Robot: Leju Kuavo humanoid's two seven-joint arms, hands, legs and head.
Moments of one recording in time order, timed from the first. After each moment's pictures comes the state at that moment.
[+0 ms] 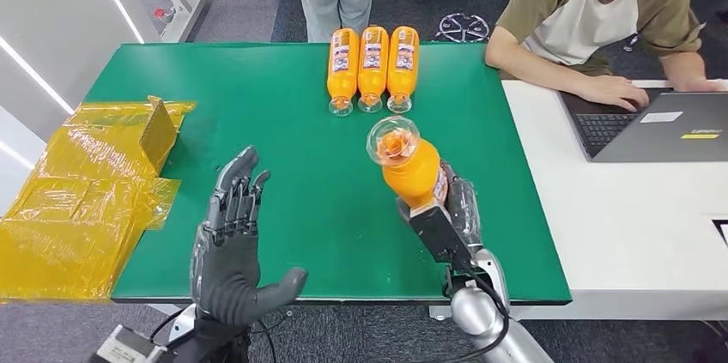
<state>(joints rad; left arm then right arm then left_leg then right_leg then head) 0.07 -0.17 -0.50 -1.57 -0.32 0.00 -0.46 -0.26 -0.08 0.52 -1.34 0.46 -0.45 -0.16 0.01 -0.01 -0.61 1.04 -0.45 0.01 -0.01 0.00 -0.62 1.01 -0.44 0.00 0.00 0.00</state>
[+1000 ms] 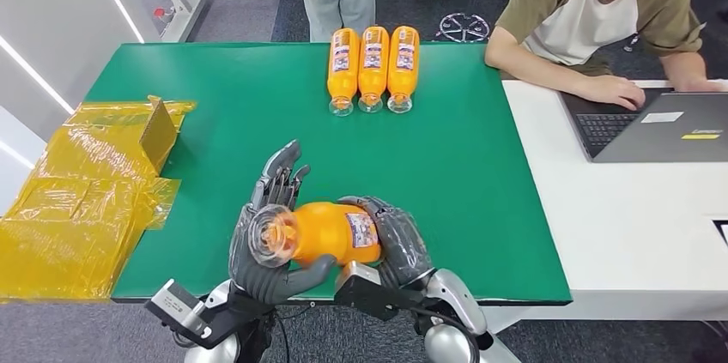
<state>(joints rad) -0.04 -0.19 -0.52 -1.39 -0.25 -0.07 -0.47 -0.22 -0.08 0.70 -1.48 0.70 -0.18 -0.09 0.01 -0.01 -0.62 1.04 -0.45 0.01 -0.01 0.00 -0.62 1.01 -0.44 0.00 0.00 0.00</state>
